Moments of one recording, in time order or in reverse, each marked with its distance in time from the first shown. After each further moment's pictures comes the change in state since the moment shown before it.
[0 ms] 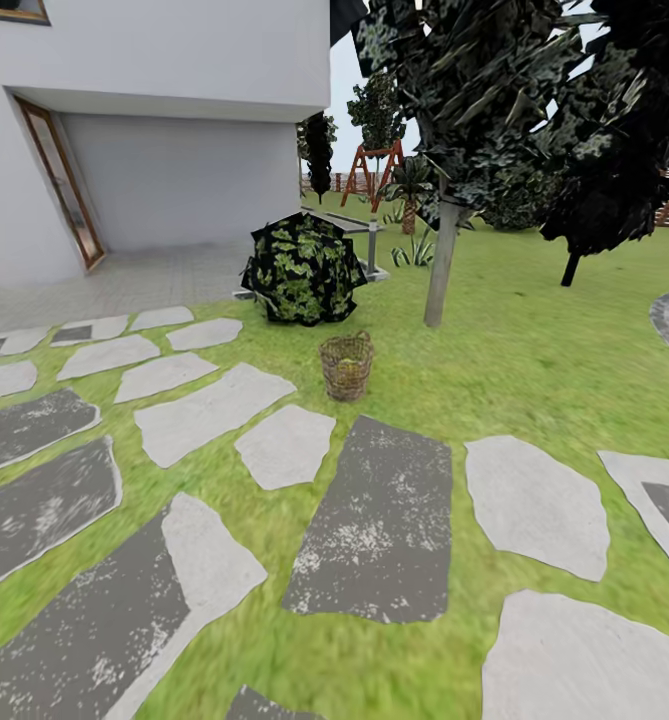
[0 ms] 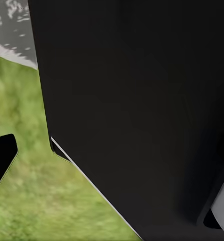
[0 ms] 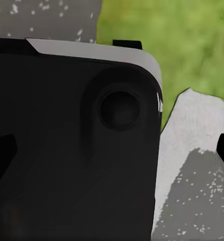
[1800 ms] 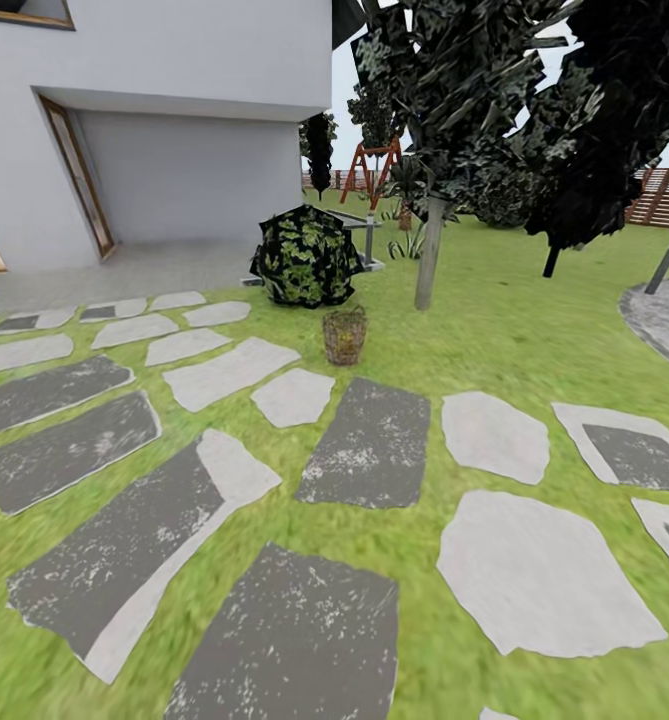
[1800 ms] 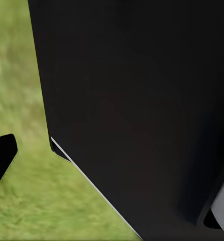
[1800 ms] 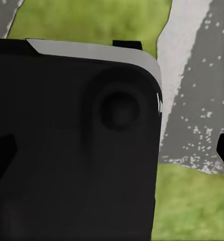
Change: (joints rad) left arm 0.000 0.000 0.000 0.000 0.000 0.000 0.000; right arm 0.000 0.000 0.000 0.000 0.000 -0.001 0.000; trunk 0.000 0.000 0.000
